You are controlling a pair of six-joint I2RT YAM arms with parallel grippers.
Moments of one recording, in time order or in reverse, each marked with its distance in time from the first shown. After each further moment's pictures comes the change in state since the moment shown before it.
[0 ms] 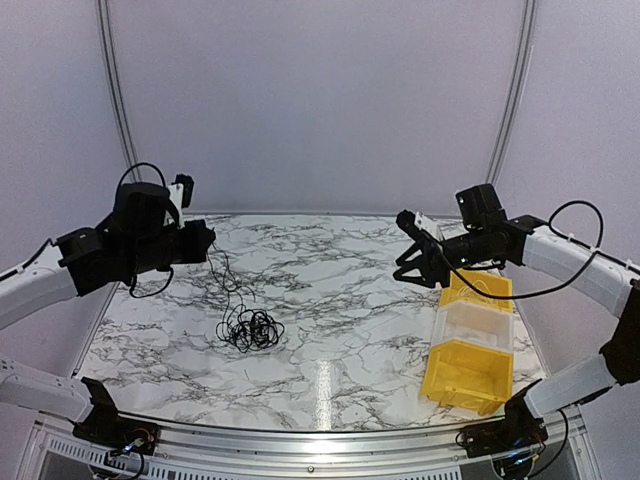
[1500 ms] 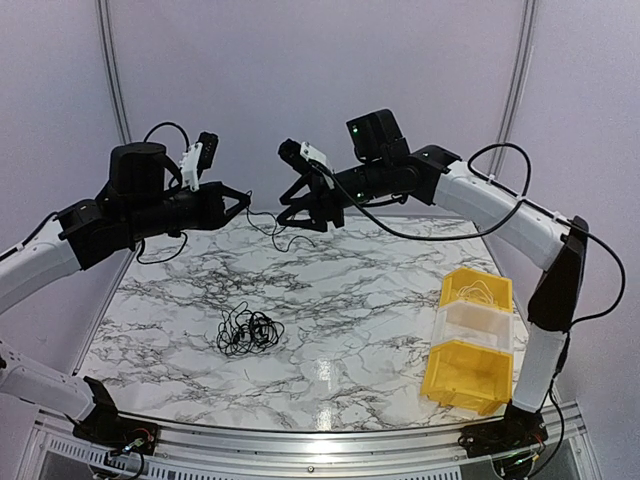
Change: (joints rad) left arm -0.004 0.068 0.258 0.100 0.356 0.088; right arm 0.428 0.566 0.958 -0.069 0.029 0.166
